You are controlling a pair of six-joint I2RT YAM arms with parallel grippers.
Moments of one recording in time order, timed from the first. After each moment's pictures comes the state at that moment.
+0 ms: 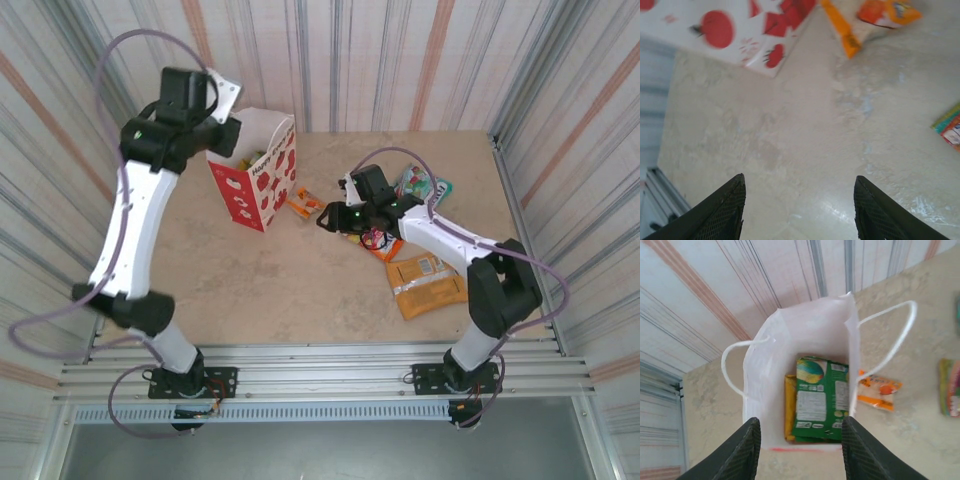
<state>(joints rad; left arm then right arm) -0.31 1.59 2.11 -1.13 -0.09 0.20 0.57 1.69 1.23 -0.38 -0.34 0.63</state>
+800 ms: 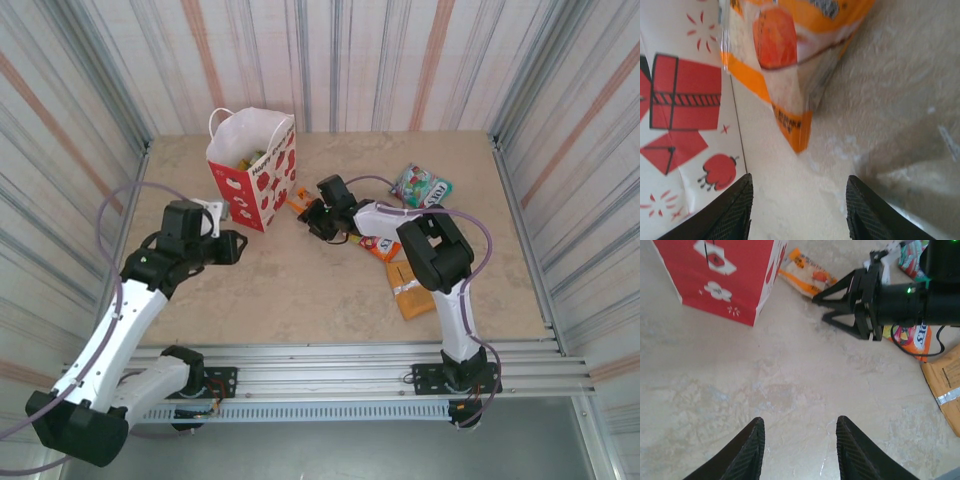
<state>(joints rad) -0.31 0.94 0.91 -0.75 0.18 -0.29 0.63 2.15 1.43 -0.09 -0.23 1.24</state>
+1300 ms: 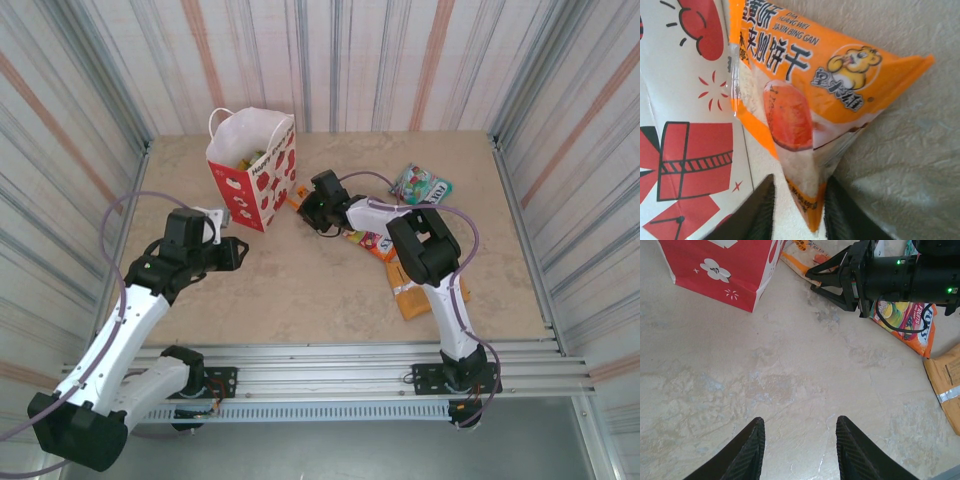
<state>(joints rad) -0.31 0.91 0.85 -0.72 0.19 -0.32 0.63 2.26 1.55 -0.07 -0.17 1.28</state>
